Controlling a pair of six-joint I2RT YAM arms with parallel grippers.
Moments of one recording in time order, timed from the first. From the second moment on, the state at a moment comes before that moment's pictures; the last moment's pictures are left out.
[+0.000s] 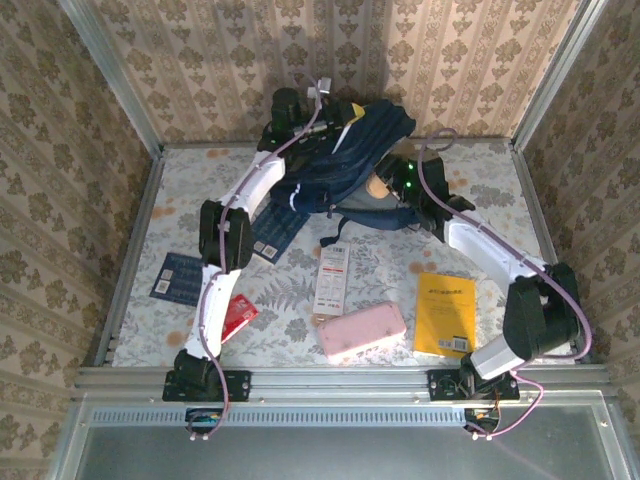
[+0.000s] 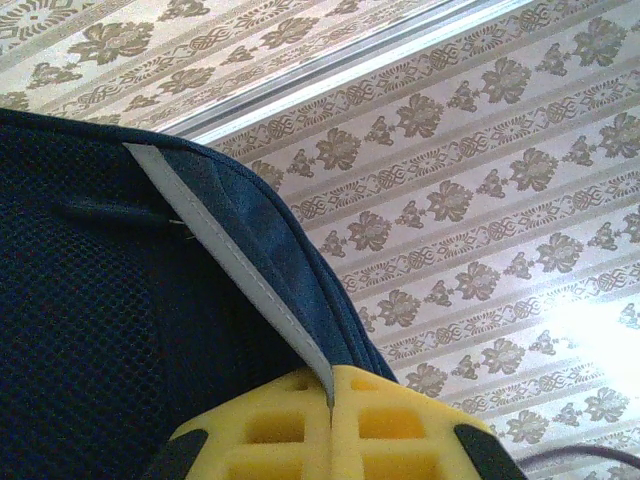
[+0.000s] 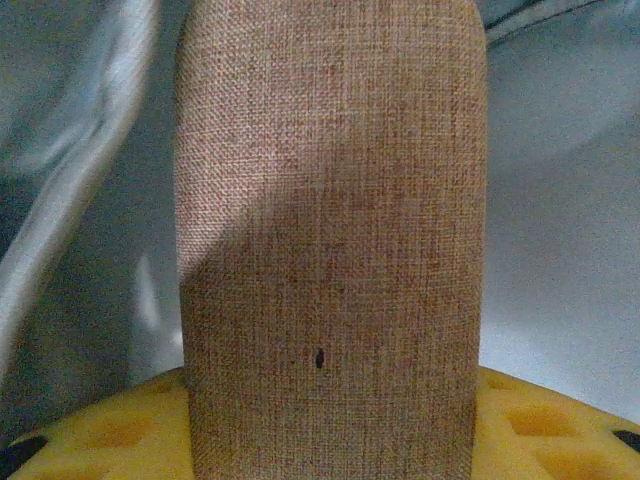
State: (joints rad) left arm -0.44 2.48 2.35 0.24 0.93 -1.24; right arm 0.32 1.55 1.15 -0.05 0.04 1.04
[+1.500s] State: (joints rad) left arm -0.35 2.44 2.36 0.22 0.99 -1.28; right arm 0.36 1.73 1.27 0.14 -0.20 0.89
